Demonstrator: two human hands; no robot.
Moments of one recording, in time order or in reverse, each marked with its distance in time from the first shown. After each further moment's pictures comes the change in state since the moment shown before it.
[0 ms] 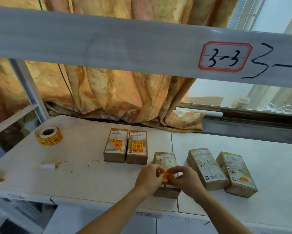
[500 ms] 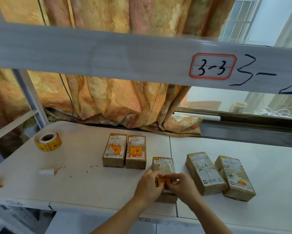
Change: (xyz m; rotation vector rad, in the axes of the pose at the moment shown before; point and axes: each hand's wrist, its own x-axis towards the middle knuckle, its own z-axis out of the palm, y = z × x) left_hand -0.009 -0.008 0.010 0.041 -0.009 0.050; right_hand -0.001 0.006 0.010 -0.006 0.018 -0.055
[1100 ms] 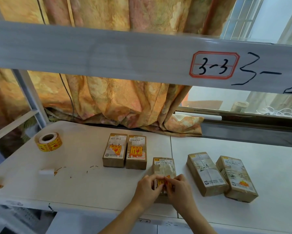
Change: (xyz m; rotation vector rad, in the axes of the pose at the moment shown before) left_hand -0.007 -0.012 0.003 -0.152 0.004 -0.044; right_hand -0.005 0.013 0.026 -0.277 0.154 -0.150
